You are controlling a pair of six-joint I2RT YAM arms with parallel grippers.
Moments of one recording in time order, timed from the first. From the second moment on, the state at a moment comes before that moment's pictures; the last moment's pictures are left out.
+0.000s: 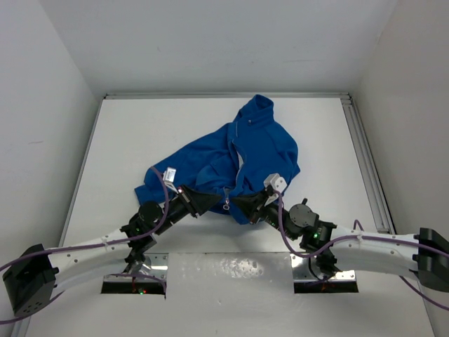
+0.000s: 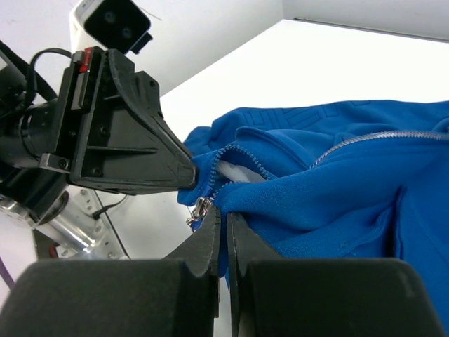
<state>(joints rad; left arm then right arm) -0.92 0.76 0.14 0.71 -0.02 -1.07 1.17 0.82 0.24 0.64 0.28 0.25</state>
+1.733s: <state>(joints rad) -1.03 0.76 0.15 0.58 -0.17 -1.02 1.18 0.97 0.48 0.35 0.40 0.39</state>
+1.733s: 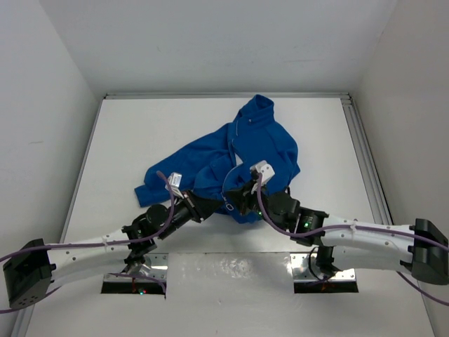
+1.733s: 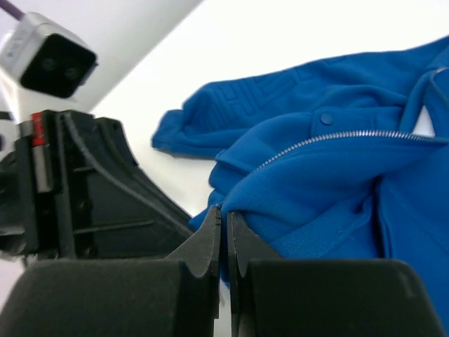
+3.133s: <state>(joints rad) -1.04 0.83 0.15 0.52 0.00 -1.01 1.02 0.79 0.60 -0.16 0.18 0.67</state>
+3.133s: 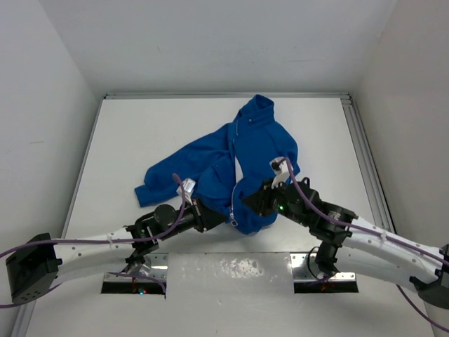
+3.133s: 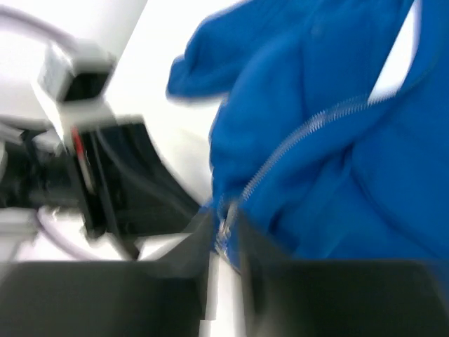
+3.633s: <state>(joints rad) -1.04 0.86 0.15 0.51 0.05 -1.01 1.02 0.68 0.25 0.04 -0.15 0.94</state>
